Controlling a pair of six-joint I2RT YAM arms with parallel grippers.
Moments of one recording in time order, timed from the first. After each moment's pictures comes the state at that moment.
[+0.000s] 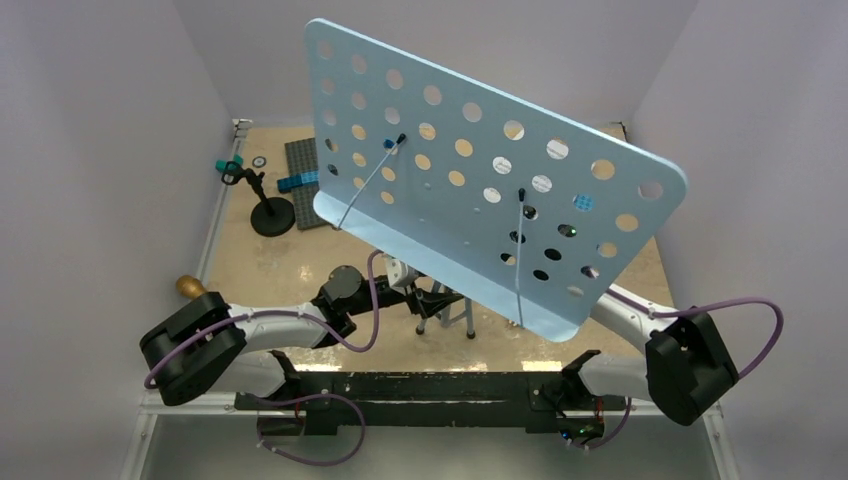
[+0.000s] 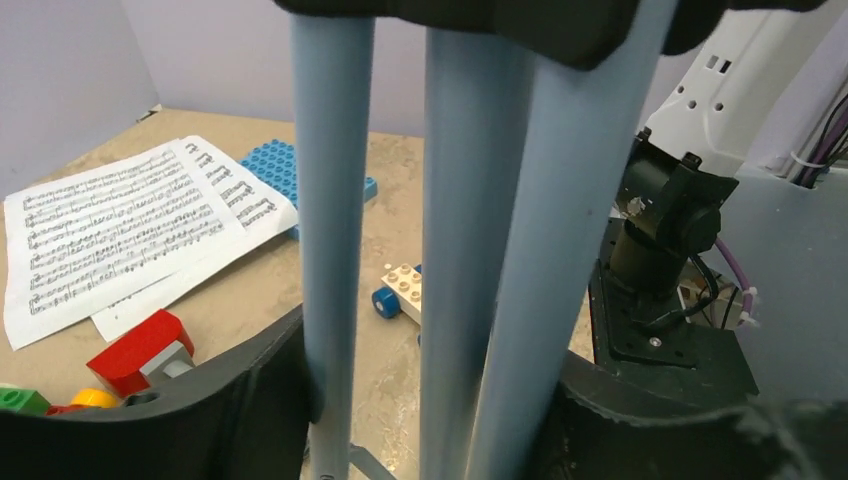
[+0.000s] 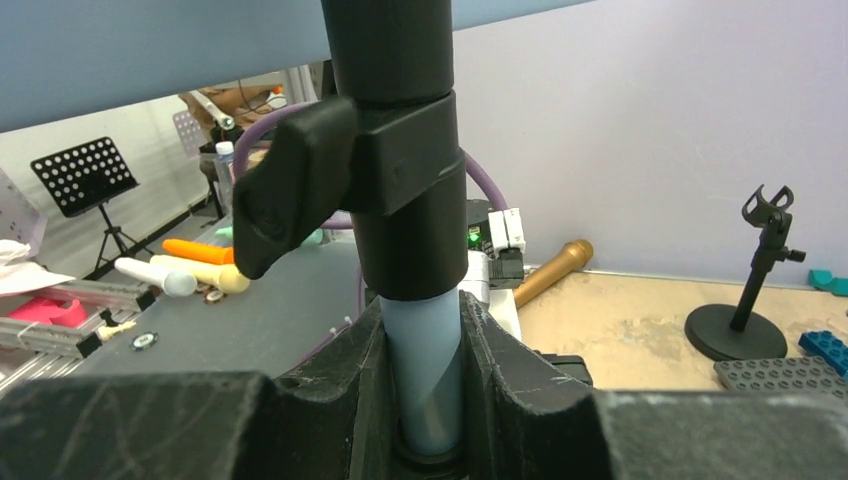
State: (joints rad) left arm -0.92 1.32 0.38 1.11 0.38 -0.11; right arm 0.59 1.24 0.68 1.37 -1.10 0.83
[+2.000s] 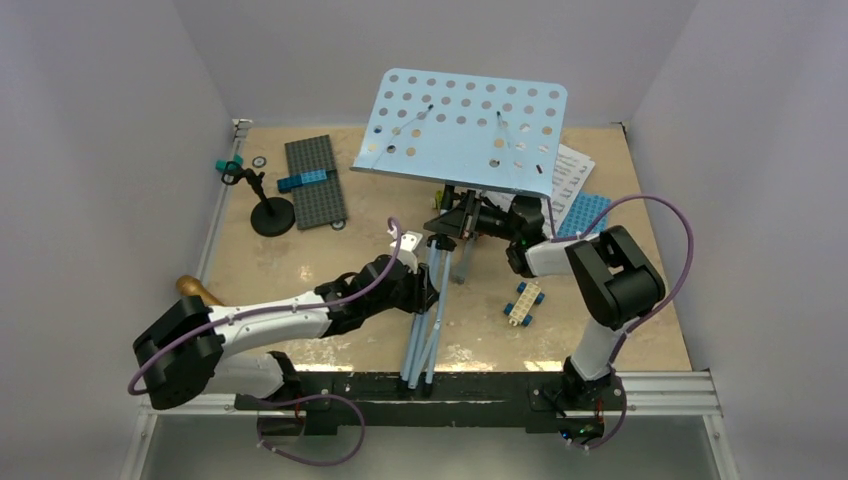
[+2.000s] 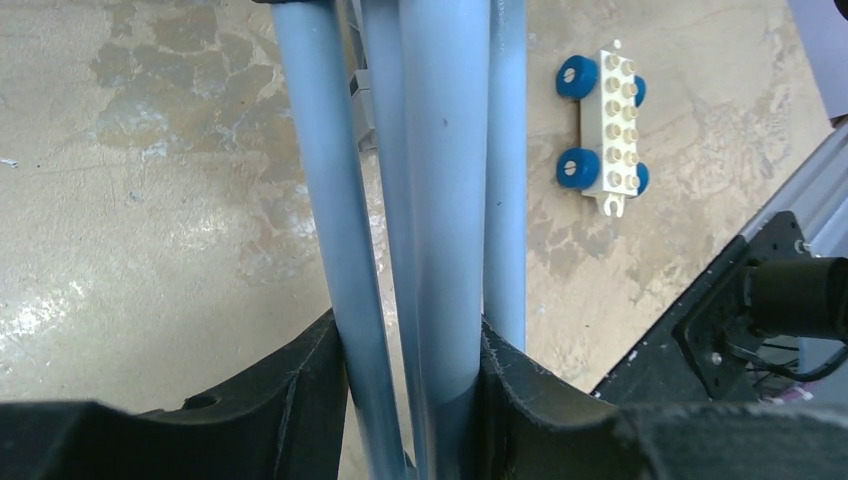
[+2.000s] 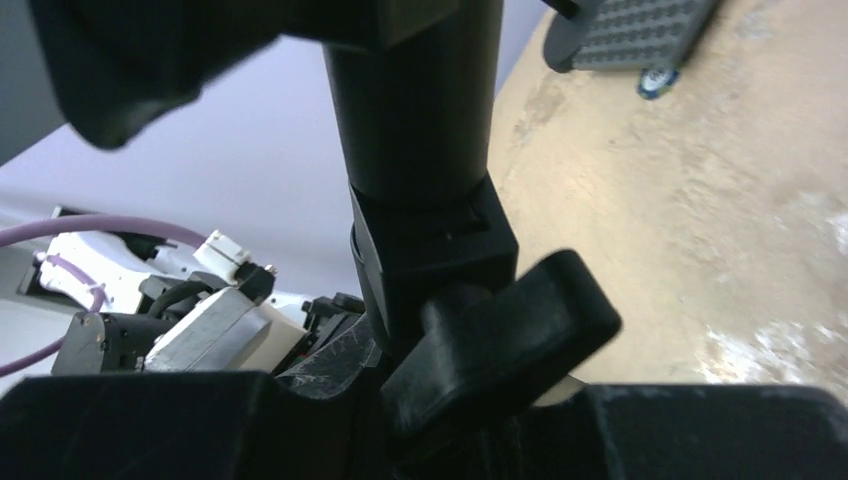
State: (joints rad) left arm -0.98 1.24 0.59 0.11 -0.13 -0.60; right arm 0.44 1.74 0.74 1.11 -0.86 1.13
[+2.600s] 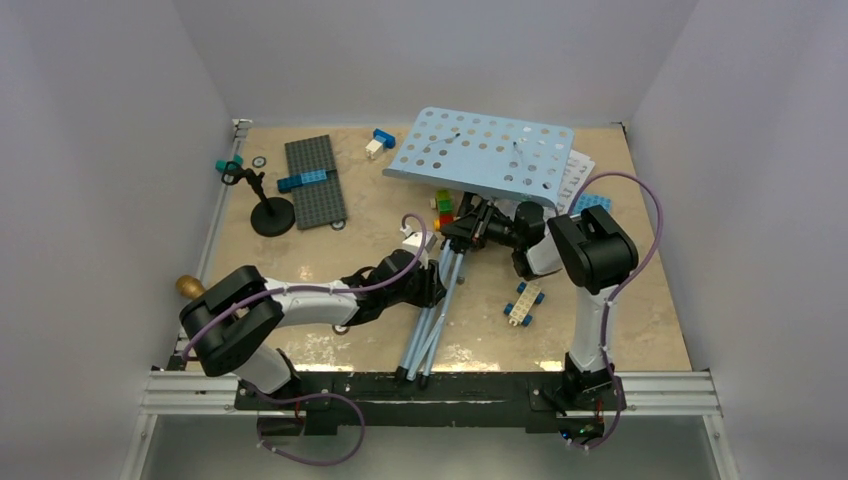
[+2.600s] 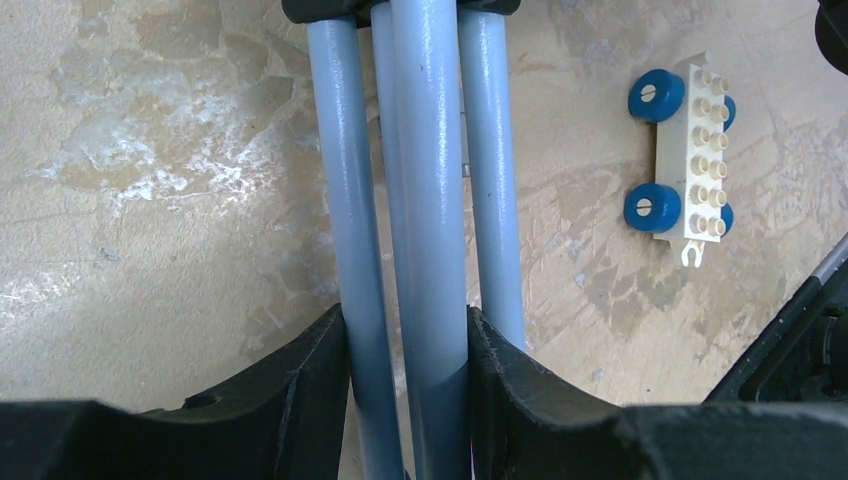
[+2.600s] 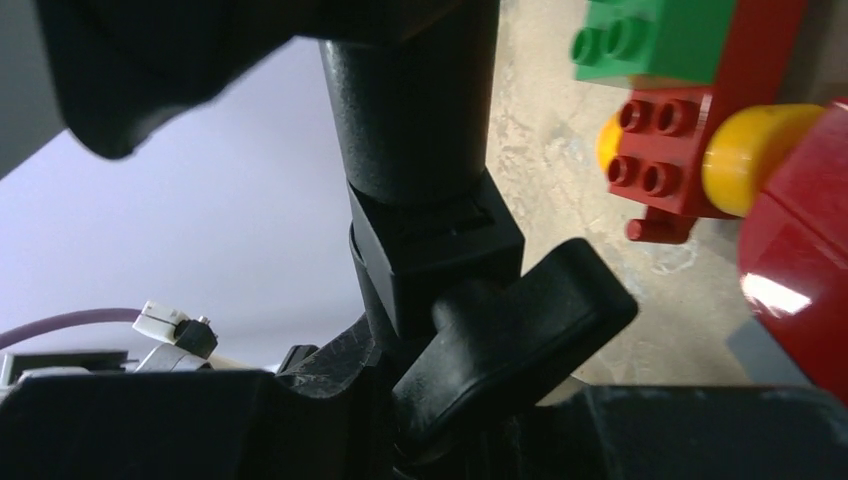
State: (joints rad) left arm -0.93 1.53 0.62 0.31 -0.09 -0.59; right arm 0.31 2.03 0.72 1.22 -0.84 1.27
